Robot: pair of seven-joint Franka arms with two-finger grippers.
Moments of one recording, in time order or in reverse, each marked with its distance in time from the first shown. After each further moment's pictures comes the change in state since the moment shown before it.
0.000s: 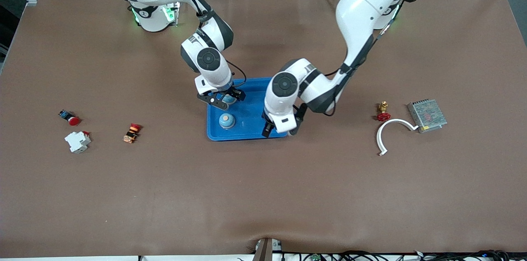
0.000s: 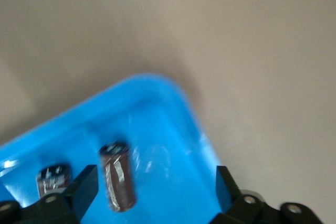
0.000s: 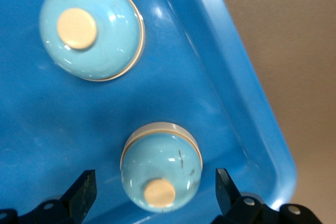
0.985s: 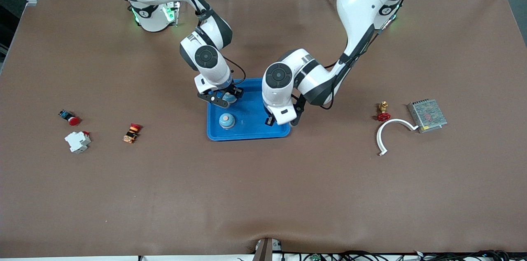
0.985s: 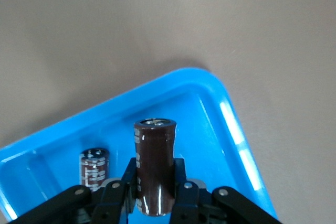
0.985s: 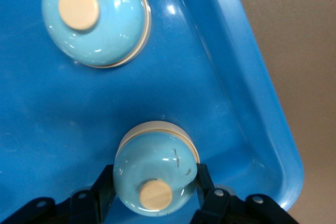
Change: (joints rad) left arm -0.046 -0.007 -0.012 -0.038 0.012 -0.058 -0.164; right arm -0.019 -0.011 0.024 -0.083 0.019 0.136 -0.055
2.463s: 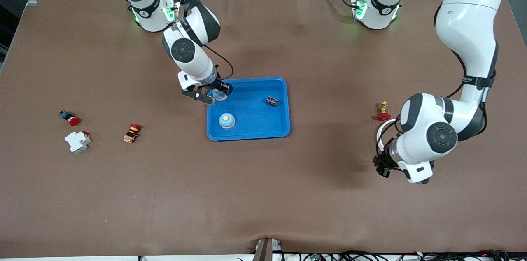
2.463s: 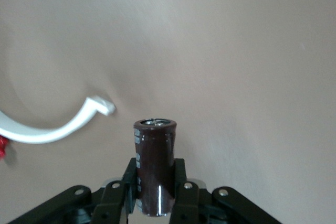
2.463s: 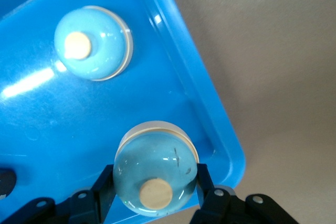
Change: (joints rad) left arm 0.538 -0.081 0.007 0.006 0.023 -0.068 0.651; right arm -0.070 -0.142 0.015 -0.084 0.134 -0.040 -0.152
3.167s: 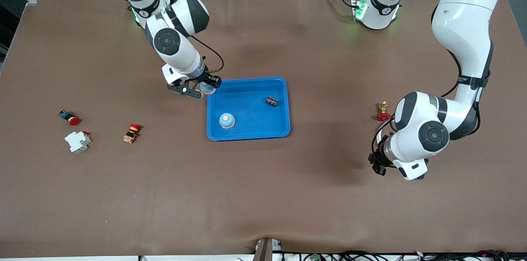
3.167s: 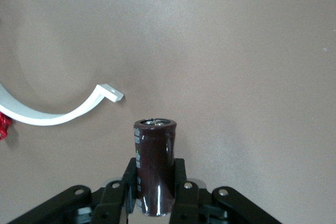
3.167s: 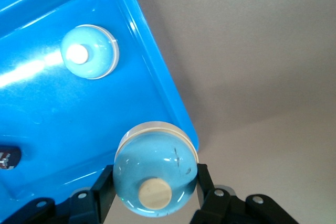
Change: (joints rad) left arm 0.015 -0.003 0.011 -0.025 0.000 -0.003 -0.076; right arm -0.057 -0.163 0.001 -0.014 -0.002 -0.186 -0.071
